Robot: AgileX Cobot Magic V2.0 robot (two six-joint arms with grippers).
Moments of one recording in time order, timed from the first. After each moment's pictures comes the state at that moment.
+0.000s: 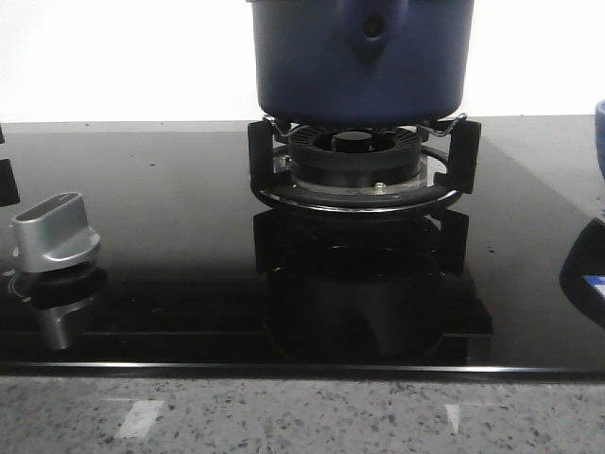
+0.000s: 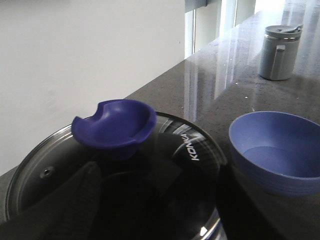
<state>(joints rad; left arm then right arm) -0.52 1.43 -1.09 -1.77 0.50 1.91 -0.08 0.24 -0.52 0.33 0.53 -0.07</state>
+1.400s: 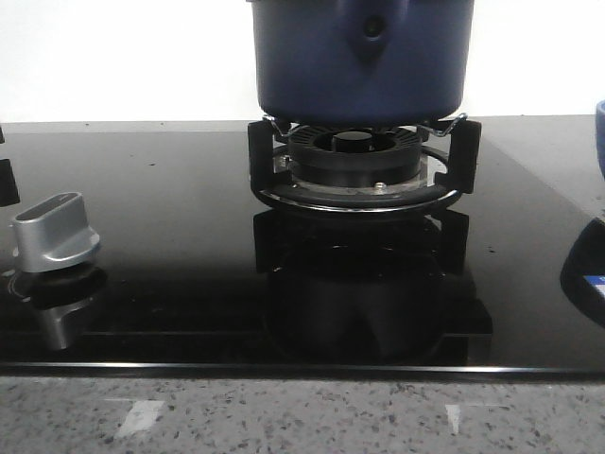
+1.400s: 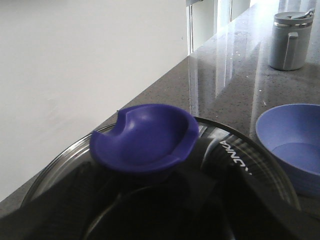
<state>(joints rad) -0.48 1.62 -1.22 -1.79 0.60 2.04 -0.08 0.24 -0.52 0.33 0.51 -0.07</state>
